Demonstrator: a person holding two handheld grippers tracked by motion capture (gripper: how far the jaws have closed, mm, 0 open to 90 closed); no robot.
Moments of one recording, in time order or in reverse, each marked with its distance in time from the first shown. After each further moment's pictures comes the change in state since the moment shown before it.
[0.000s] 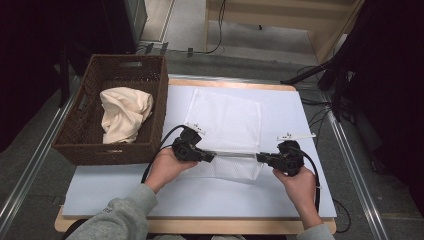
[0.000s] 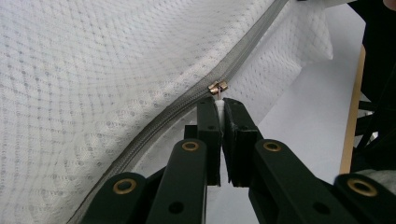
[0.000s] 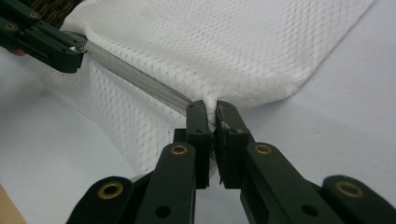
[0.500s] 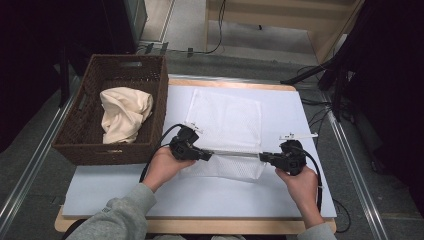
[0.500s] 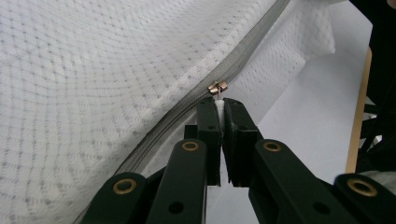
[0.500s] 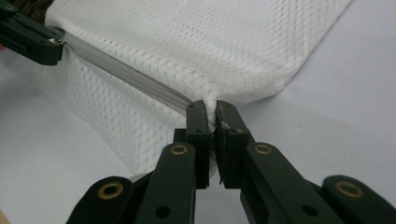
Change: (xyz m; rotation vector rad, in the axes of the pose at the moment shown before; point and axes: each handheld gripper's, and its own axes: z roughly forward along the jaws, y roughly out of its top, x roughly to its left) left arm 0.006 -0.002 -0.006 -0.007 0.013 -0.016; right arm -0.009 -0.002 -0.001 0.008 -0.028 0.019
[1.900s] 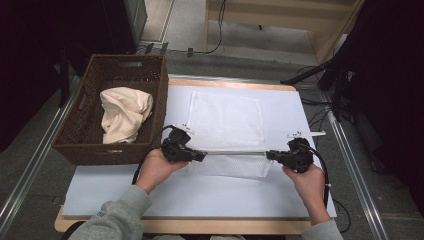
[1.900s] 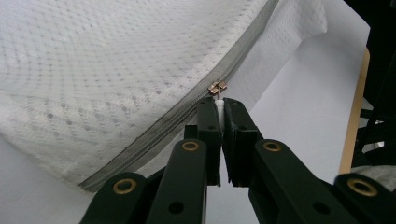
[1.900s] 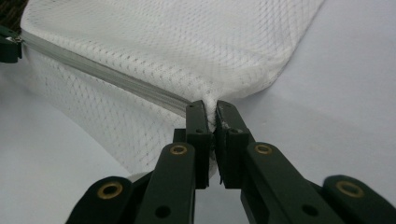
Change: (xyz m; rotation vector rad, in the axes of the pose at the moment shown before) left arm 0.000 -0.014 -0.017 -0.027 0.017 -0.014; right arm -0.022 0.000 -0.008 -0.003 -0.007 0.014
